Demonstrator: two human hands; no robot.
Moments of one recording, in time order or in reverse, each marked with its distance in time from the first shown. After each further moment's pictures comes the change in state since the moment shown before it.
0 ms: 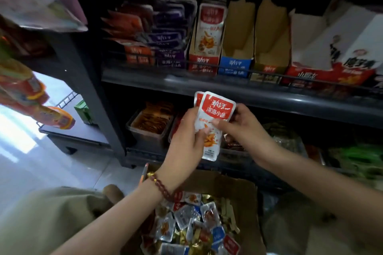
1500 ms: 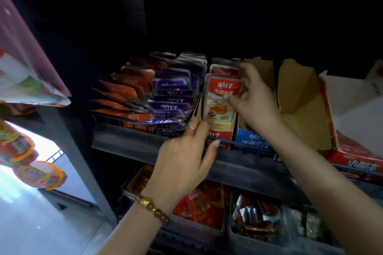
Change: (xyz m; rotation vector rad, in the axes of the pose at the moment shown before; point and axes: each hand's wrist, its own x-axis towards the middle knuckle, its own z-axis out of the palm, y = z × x) left_hand 0.145 0.009 -0.033 0.802 0.137 0.328; right_hand 0.192 -0.093 -0.029 -0.502 0.239 -0.557
